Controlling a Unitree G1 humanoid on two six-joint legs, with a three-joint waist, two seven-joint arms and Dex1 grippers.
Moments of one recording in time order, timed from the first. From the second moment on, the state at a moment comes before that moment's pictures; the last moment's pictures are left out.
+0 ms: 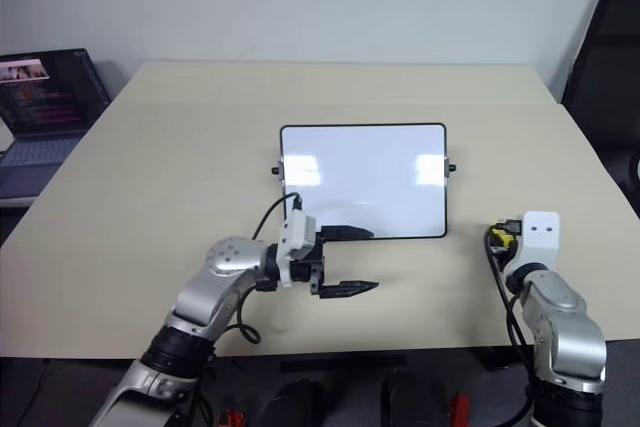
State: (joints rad) left arm -0.39 0.37 -0.26 0.00 -0.31 0.13 -1.15; right arm -0.11 -0.29 -0.33 -0.35 0.19 0.85 0.16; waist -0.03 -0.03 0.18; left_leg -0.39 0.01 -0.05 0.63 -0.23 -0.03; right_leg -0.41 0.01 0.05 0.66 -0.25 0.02
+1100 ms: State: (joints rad) left arm -0.12 0.20 -0.05 -0.16 -0.20 0.12 -0.50; right arm 0.13 -0.25 -0.21 -0.54 0.12 0.44 0.15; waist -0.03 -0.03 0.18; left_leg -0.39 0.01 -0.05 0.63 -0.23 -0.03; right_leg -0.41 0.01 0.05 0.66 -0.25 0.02
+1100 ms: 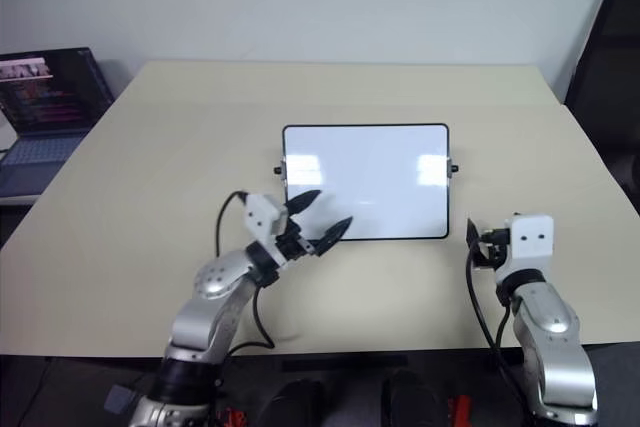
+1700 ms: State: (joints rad) left arm 0.21 0.10 -0.03 -0.35 -0.04 0.06 -0.18; right arm 0.40 -0.12 -0.15 -0.60 0.02 0.27 0.06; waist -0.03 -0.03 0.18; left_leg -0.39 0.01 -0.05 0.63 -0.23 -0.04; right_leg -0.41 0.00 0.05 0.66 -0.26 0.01
